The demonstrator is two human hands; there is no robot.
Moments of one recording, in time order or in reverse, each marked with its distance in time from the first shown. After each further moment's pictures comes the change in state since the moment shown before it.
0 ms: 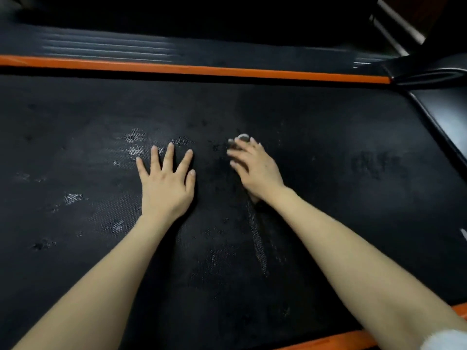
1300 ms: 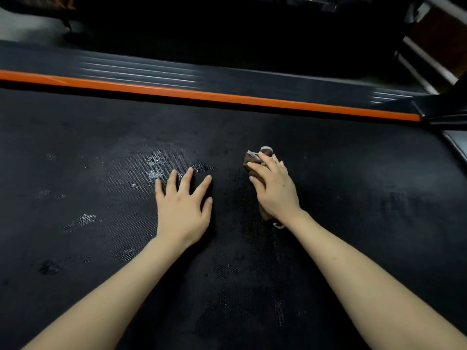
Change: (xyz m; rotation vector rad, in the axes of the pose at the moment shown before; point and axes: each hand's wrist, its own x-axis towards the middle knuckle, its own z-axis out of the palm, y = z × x) left_hand 0.010 -0.001 -0.007 -0.025 0.031 -0.015; right_hand 0.038 0.013 0.014 0.016 0.081 0.045
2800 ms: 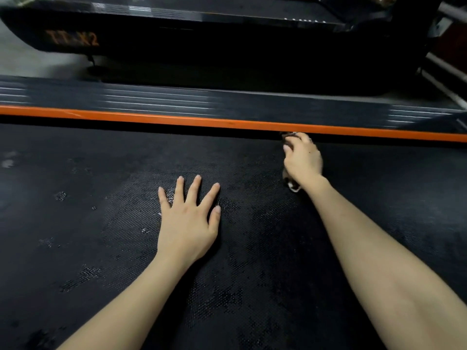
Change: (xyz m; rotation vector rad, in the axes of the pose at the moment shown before) left_hand 0.058 -0.032 0.009 0.046 0.036 0.027; right_hand 0.150 0.032 0.007 -0.047 0.193 0.243
